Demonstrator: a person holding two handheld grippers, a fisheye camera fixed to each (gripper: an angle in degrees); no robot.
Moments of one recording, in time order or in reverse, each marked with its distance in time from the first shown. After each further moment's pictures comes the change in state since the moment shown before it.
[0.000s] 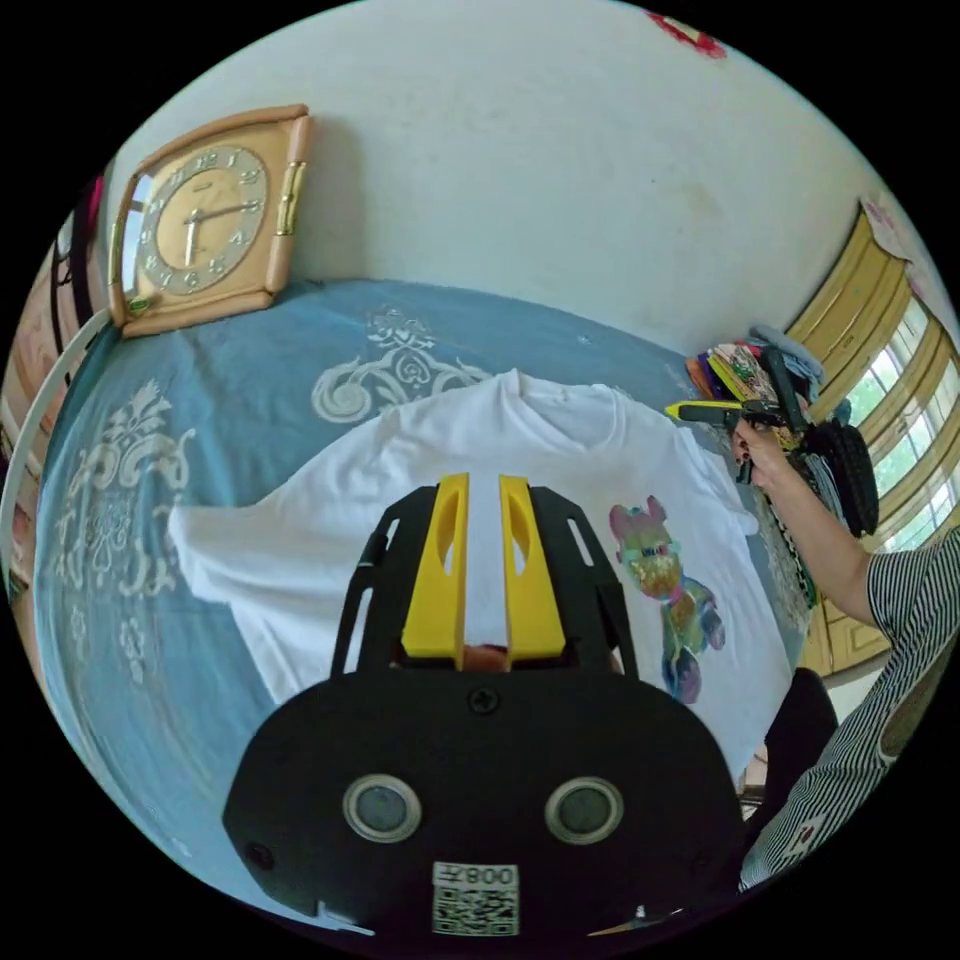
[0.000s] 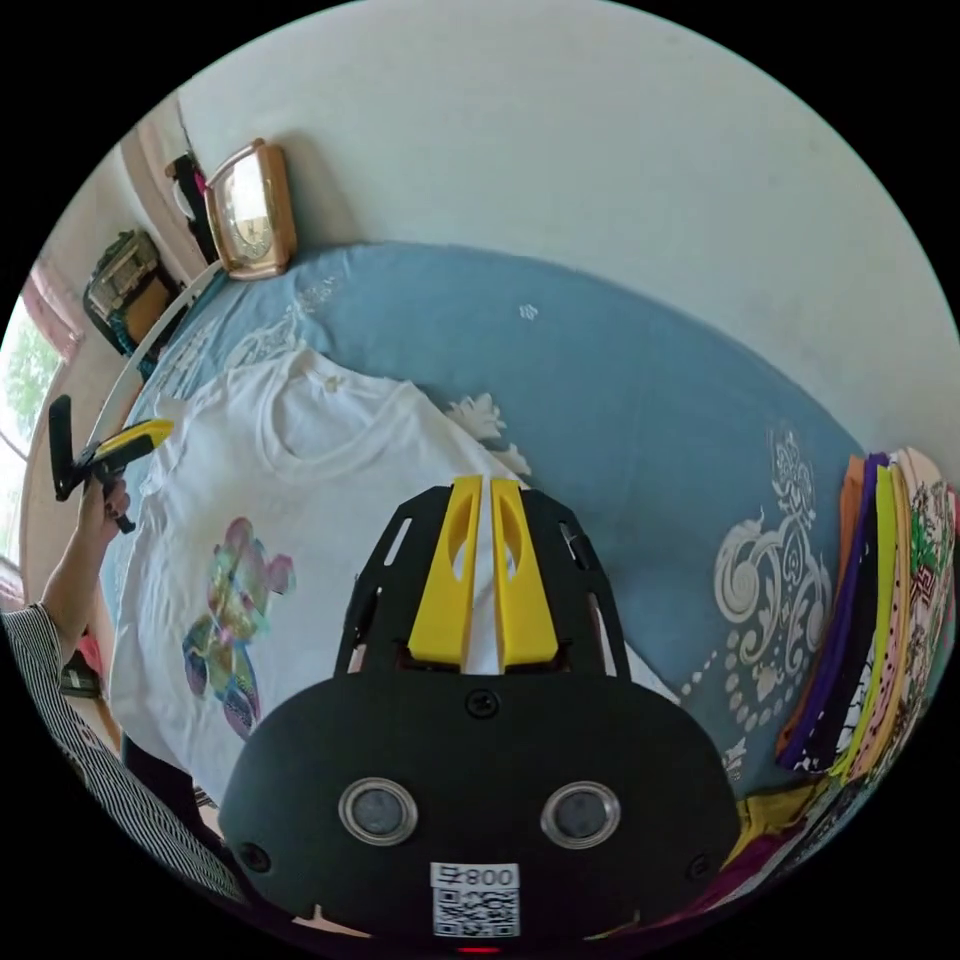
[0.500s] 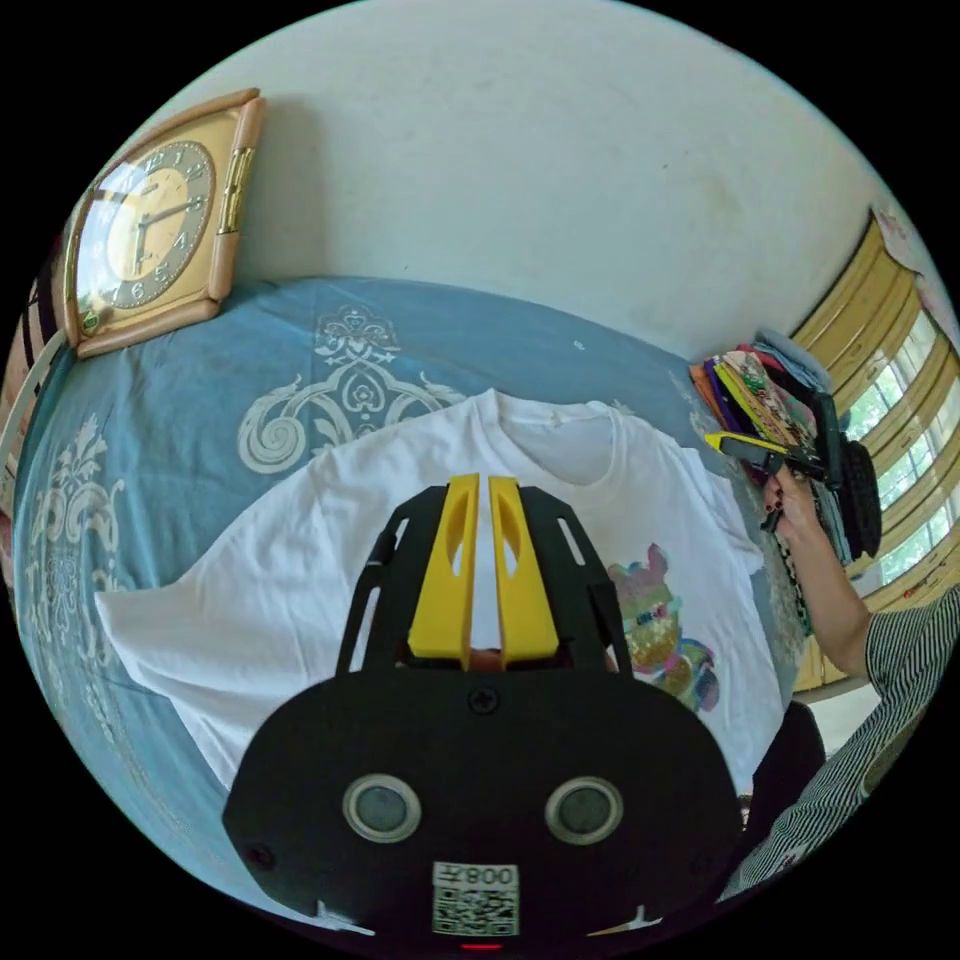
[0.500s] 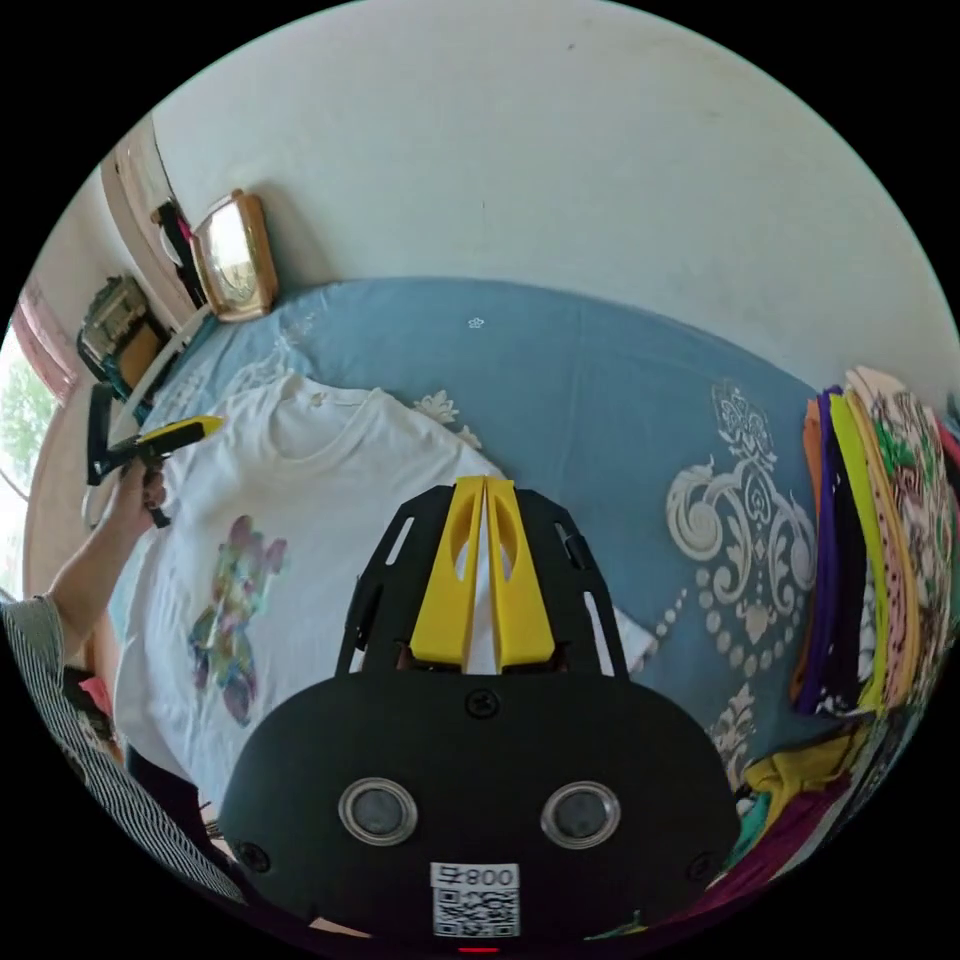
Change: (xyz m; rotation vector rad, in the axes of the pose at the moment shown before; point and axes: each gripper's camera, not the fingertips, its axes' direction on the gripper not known) left arm 0.150 -0.038 0.163 -0.007 0.040 -0.007; right arm 0.010 0.168 0.126 0.117 -0.008 0.100
